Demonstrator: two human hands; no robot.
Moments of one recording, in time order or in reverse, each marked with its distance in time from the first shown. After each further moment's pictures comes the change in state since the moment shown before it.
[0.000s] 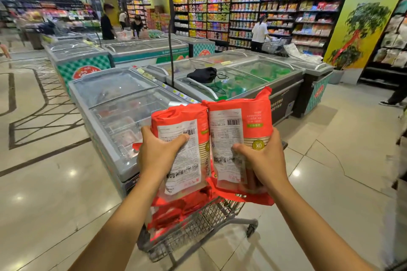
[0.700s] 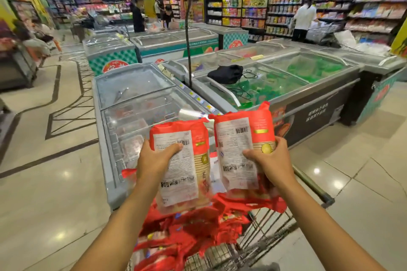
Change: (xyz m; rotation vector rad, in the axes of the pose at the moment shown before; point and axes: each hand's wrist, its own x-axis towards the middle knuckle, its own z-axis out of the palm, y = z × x) left_hand 0.214 -0.044 0.171 -0.091 0.077 -0.217; right_hand 0.296 0.114 0.088 0.102 -0.220 0.171
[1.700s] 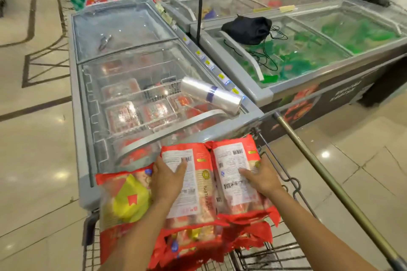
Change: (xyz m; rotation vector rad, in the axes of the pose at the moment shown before) left_hand 0.165 -0.169 0.114 0.418 -0.080 -0.252; right_hand 0.185 0.180 0.149 -0.549 -0.406 0.320
